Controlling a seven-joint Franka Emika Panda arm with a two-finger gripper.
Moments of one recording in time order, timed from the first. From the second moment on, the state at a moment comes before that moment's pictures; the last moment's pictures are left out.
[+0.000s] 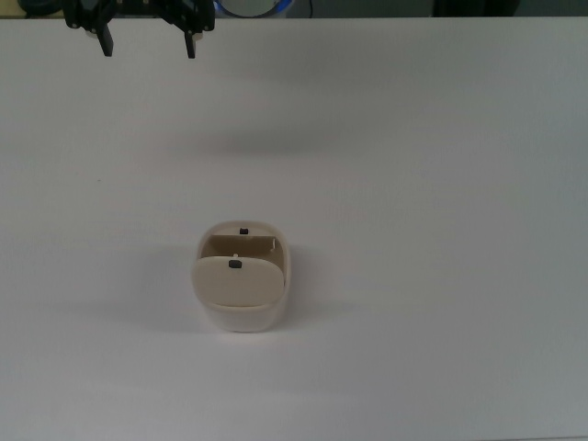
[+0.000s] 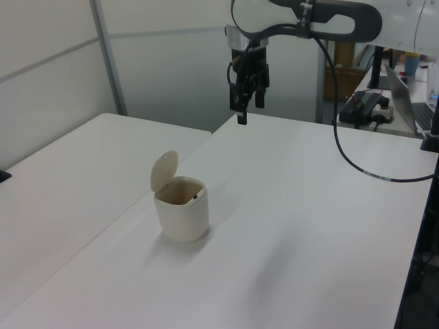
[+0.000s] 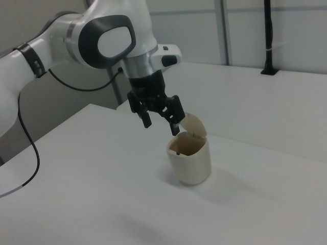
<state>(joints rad) 0.02 0.17 -0.15 -1.33 0.00 1.52 -0.13</state>
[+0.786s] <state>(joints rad) 0.03 0.25 -0.10 -1.35 0.06 1.80 -0.13</state>
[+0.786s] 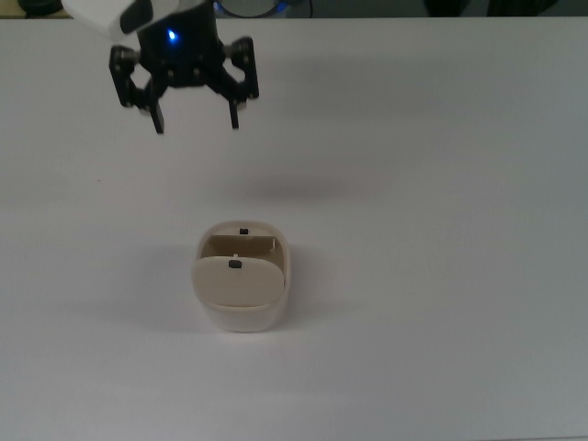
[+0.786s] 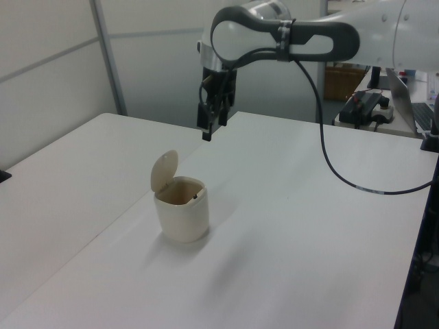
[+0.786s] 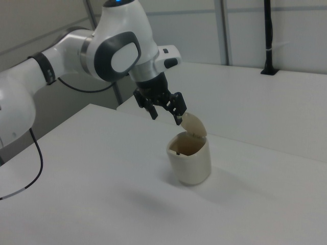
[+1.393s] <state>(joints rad) 0.04 0.34 -0.10 -1.35 0.06 2.13 -0.07</state>
